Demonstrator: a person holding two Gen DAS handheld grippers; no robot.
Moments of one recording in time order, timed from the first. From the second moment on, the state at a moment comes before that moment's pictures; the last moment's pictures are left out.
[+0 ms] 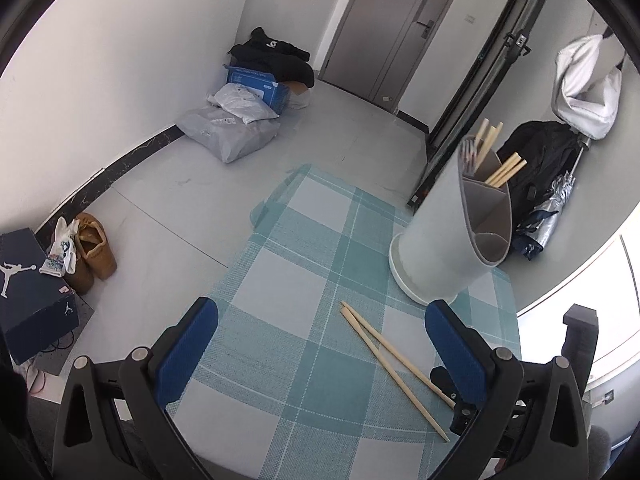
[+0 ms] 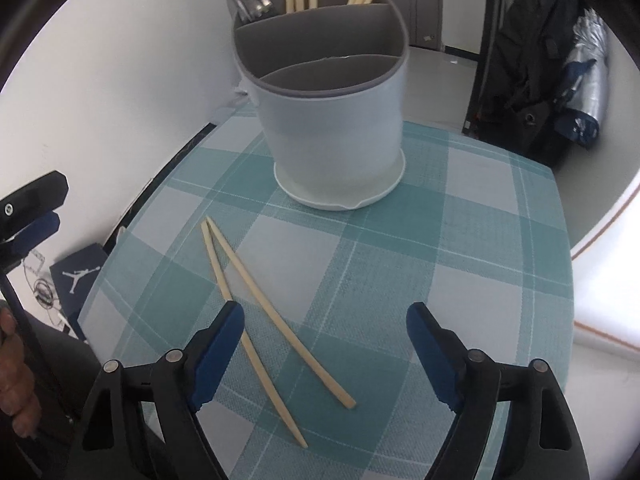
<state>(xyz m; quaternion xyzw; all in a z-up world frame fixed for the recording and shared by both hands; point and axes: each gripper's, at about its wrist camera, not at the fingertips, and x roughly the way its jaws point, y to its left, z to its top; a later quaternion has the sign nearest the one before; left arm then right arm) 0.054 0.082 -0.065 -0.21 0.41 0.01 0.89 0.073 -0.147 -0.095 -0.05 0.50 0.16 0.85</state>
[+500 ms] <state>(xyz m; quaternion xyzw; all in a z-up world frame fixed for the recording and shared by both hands) 0.064 0.123 -0.079 -0.29 0.43 0.04 0.85 0.091 -0.078 -0.116 -0.20 0.50 0.22 0.81</state>
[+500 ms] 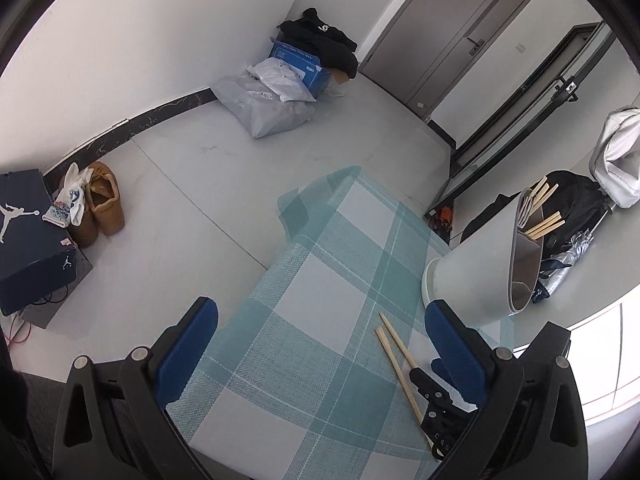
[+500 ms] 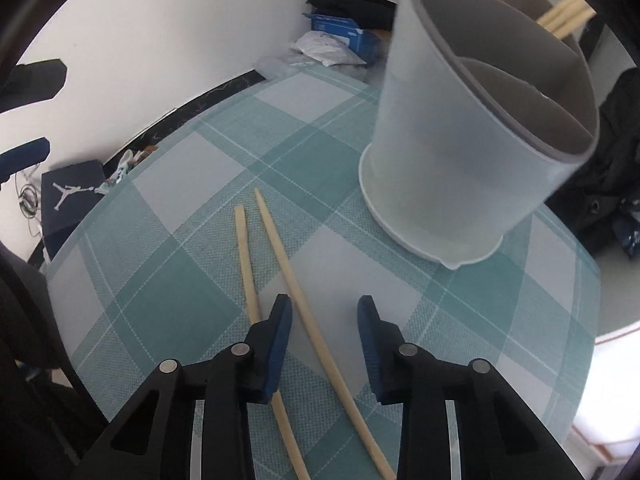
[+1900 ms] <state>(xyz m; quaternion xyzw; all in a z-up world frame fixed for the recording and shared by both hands) 0.082 0.096 -0.106 -0.25 0.50 0.07 0.83 0.115 -0.139 -0.087 -0.03 0.51 0.24 0.83</state>
